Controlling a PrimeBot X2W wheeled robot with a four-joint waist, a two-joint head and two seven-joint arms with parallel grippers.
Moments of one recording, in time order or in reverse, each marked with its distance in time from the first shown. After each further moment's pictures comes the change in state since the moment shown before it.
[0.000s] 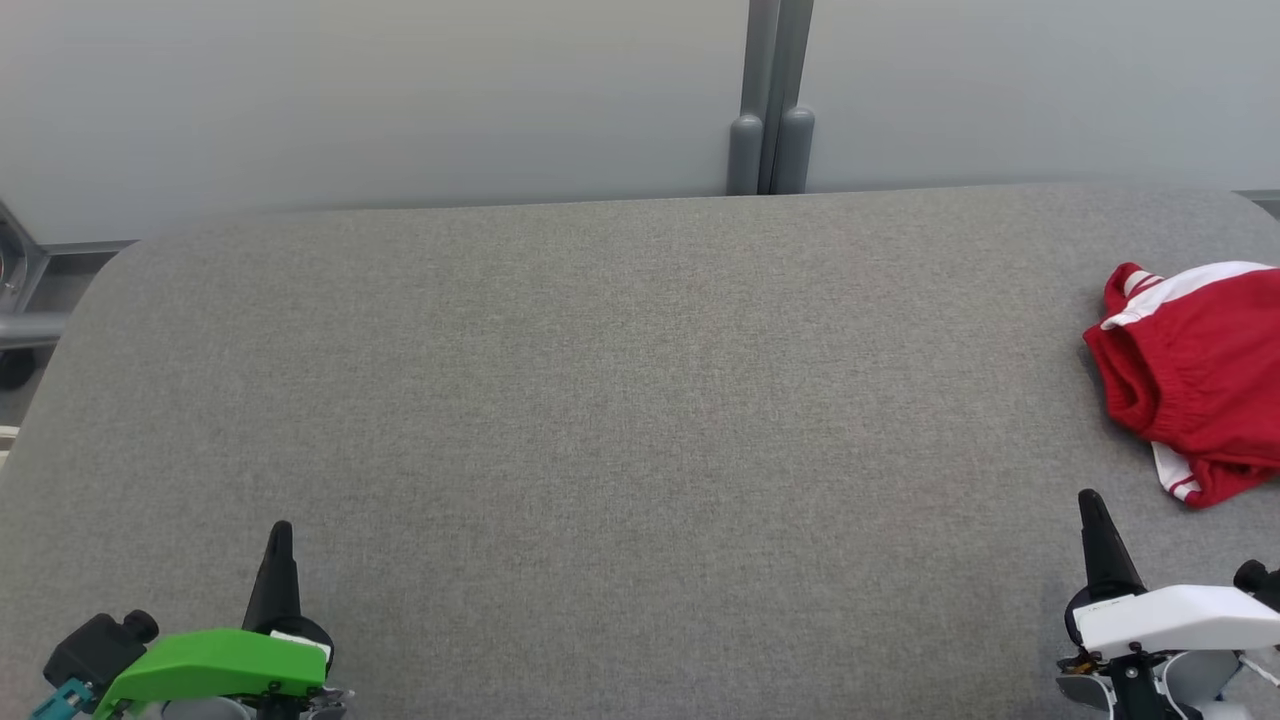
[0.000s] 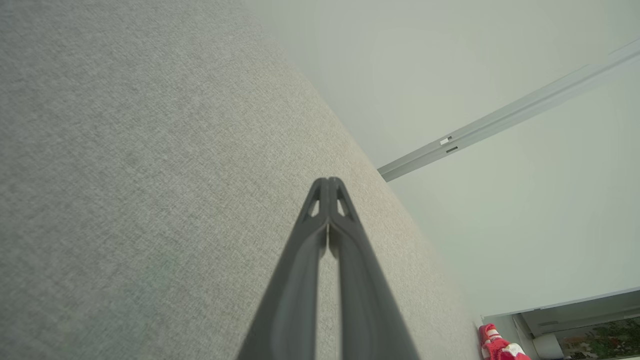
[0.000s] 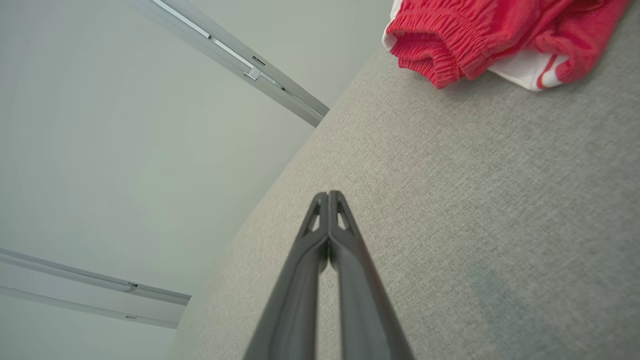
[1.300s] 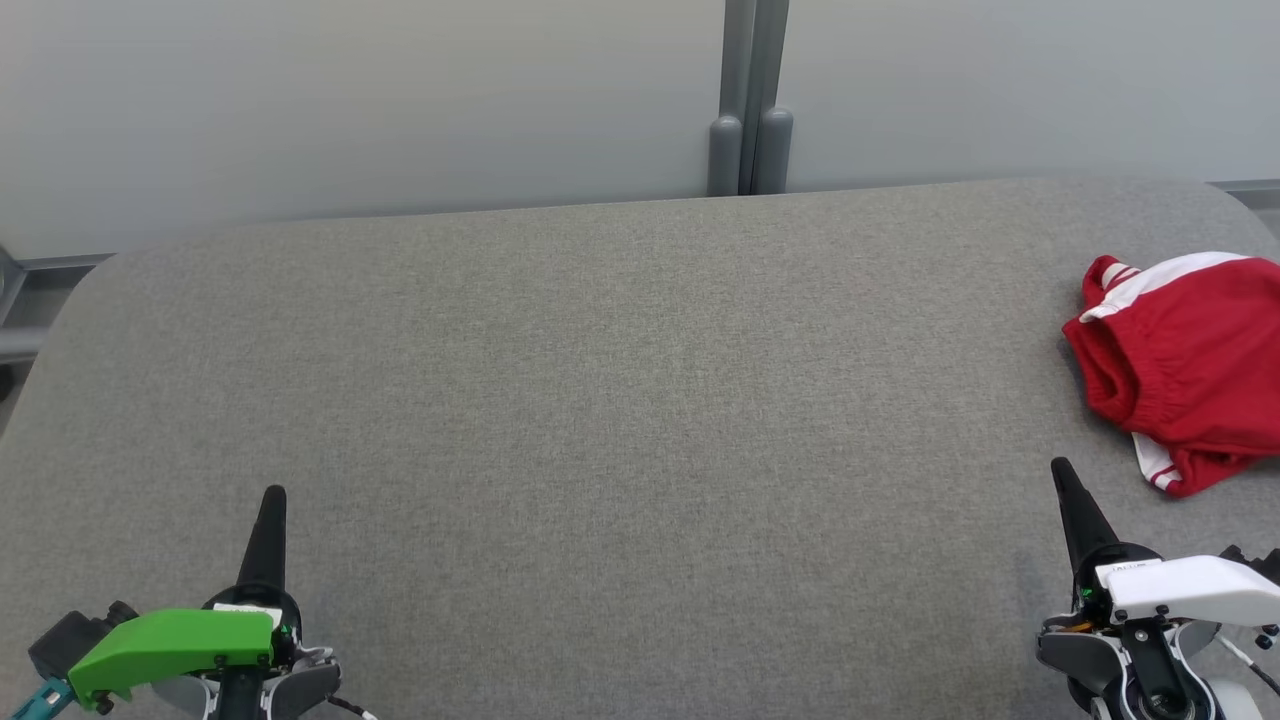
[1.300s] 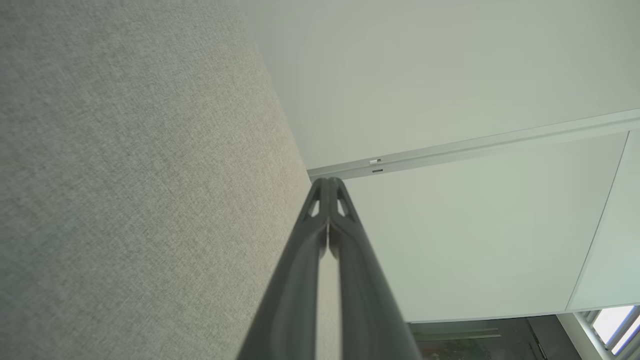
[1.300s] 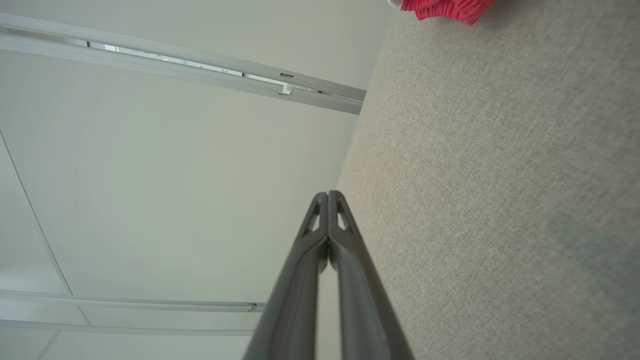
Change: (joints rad) left arm -0.033 -0.014 0.039 -0.037 -0.361 -0.013 0.091; right arm -0.049 -0.006 0.025 0.000 0.417 -0.001 0.093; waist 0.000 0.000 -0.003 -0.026
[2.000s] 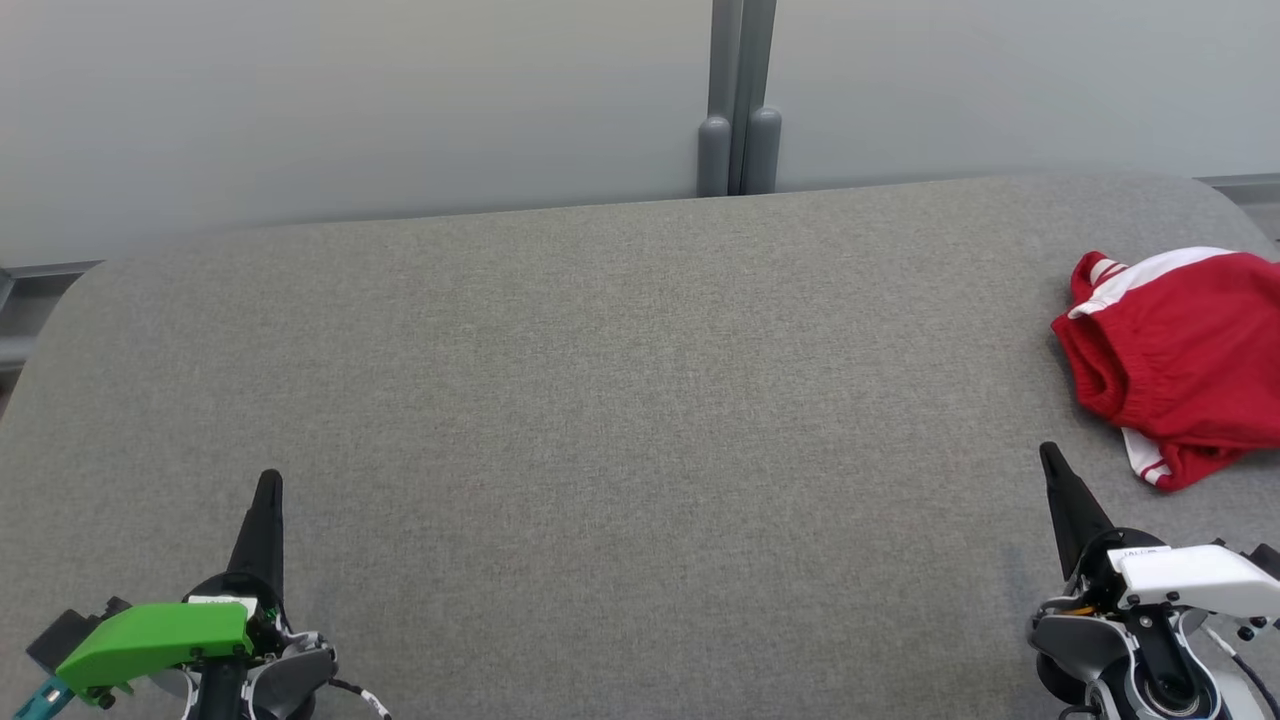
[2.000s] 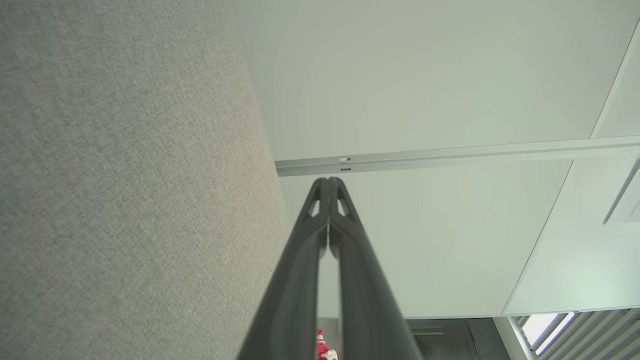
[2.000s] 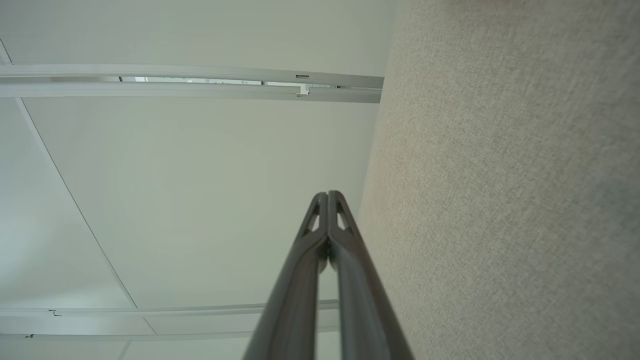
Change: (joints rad) left arm -0.012 -0.004 0.016 -0.020 -0.168 -0.005 0.041; right arm -0.023 -0.003 0.012 0.000 0.188 0.000 0.042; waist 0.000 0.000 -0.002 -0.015
